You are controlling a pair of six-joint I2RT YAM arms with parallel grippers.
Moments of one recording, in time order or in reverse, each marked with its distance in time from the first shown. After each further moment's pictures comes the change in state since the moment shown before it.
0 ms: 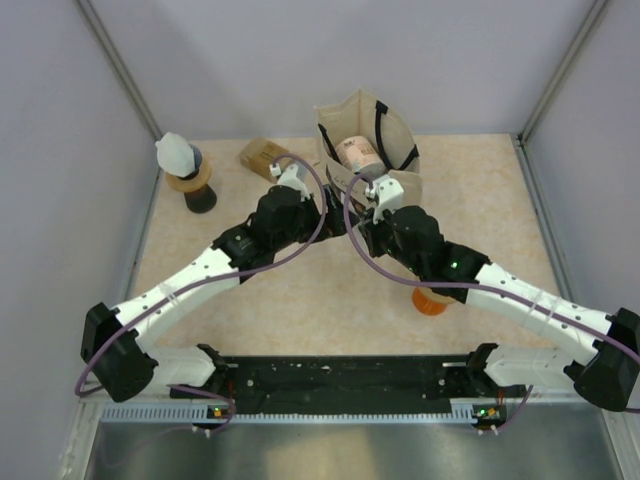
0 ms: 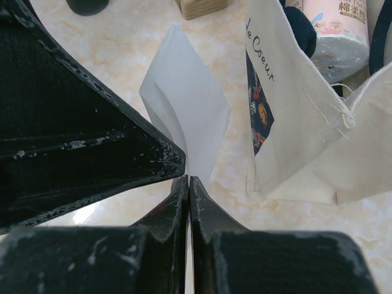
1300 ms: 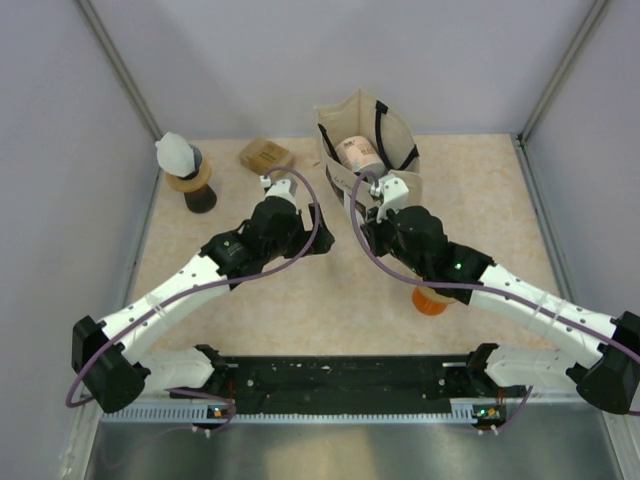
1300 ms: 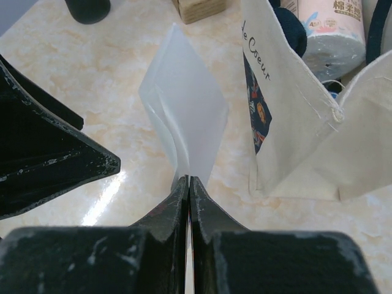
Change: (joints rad) left arm 0.001 -0.071 -0.017 -0.279 -0.135 0.131; right arm -0.001 -0.021 0.001 -0.010 0.007 0.034
